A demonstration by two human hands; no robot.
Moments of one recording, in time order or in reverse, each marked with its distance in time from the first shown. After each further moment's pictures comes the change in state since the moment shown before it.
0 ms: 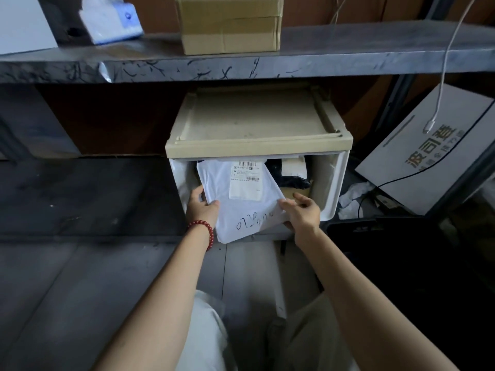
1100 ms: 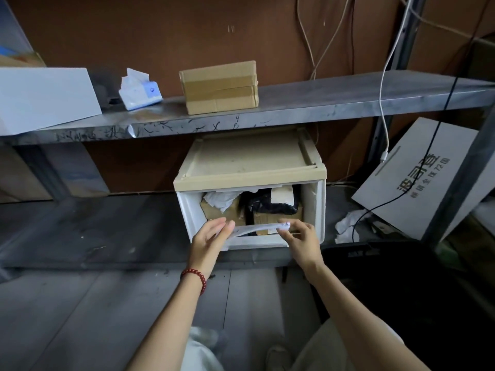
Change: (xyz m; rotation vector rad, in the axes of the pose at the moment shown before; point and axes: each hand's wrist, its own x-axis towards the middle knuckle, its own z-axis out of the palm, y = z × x) left_hand -0.102 0.008 -0.013 -0.041 -0.228 0.300; right_hand -0.038 -0.013 -0.079 -0.324 -0.299 -0.428
